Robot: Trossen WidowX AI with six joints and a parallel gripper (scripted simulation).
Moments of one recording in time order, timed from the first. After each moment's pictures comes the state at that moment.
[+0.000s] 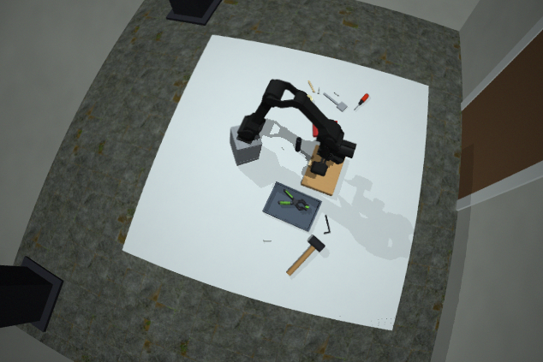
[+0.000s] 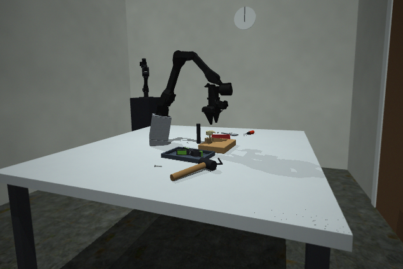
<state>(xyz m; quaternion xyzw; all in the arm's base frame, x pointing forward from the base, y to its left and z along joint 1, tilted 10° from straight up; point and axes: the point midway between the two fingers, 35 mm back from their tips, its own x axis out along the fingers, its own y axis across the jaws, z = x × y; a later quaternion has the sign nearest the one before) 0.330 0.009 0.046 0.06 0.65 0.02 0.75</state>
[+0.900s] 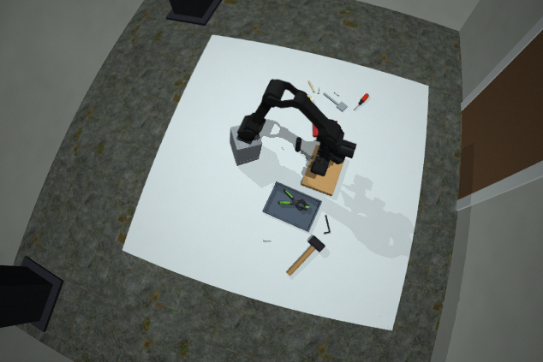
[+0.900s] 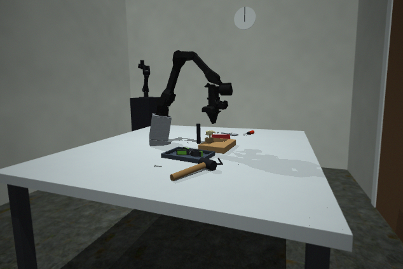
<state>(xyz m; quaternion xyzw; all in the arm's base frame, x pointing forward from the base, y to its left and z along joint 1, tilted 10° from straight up) 0.330 0.009 0.046 0.06 0.65 0.02 0.75</state>
